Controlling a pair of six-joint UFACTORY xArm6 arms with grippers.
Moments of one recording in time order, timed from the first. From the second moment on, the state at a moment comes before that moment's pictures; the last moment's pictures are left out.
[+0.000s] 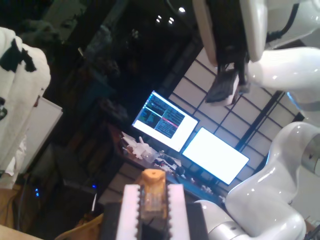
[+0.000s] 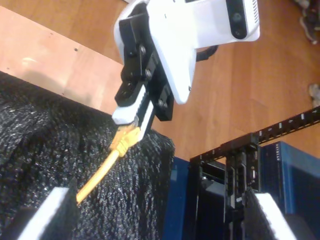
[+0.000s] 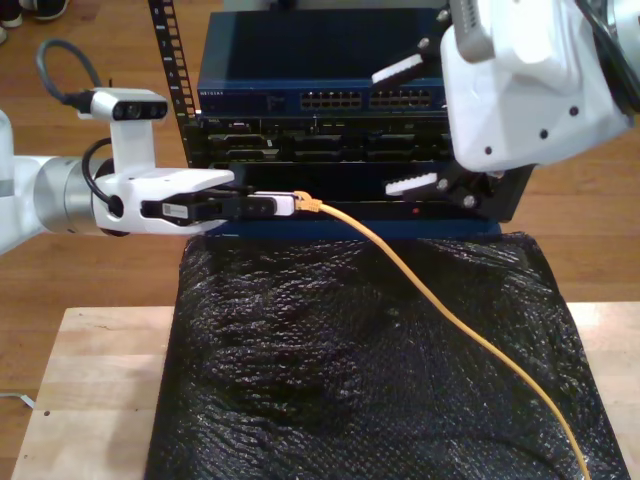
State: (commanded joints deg) left arm 17.3 2.6 -54.1 -77.9 120.2 -268.7; right arm 17.7 -38.9 -52.7 44.1 59.1 -104.4
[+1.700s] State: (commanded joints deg) left arm 17.7 7.6 -55.1 -83.3 132.9 -273.4; right arm 35.8 -42.2 -39.7 44.1 31.0 -111.0
